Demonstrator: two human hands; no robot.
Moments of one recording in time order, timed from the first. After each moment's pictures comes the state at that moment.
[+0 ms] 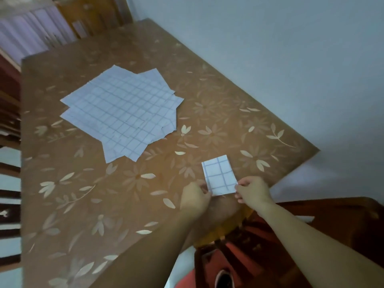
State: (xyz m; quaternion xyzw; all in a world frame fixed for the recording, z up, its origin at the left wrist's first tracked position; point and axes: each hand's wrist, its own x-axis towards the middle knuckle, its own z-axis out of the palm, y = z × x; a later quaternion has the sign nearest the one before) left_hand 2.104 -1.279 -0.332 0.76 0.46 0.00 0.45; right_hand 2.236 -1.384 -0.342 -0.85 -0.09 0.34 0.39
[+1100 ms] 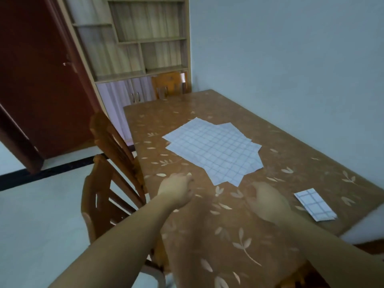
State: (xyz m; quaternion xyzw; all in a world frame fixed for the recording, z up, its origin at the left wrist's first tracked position) left_hand 1.745 -1.041 -0.176 0.93 0.36 -0.01 0.10; right_hand 1.940 -1.222 -0.197 -0.88 -0.42 0.12 0.18
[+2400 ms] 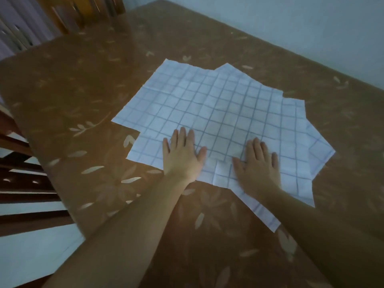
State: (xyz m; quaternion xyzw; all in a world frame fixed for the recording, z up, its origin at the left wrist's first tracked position) left_hand 1.978 -0.717 -0.404 0.95 0.28 -0.01 0.14; right_hand 2.056 -0.898 -0.401 -0.97 -0.23 0.10 0.08
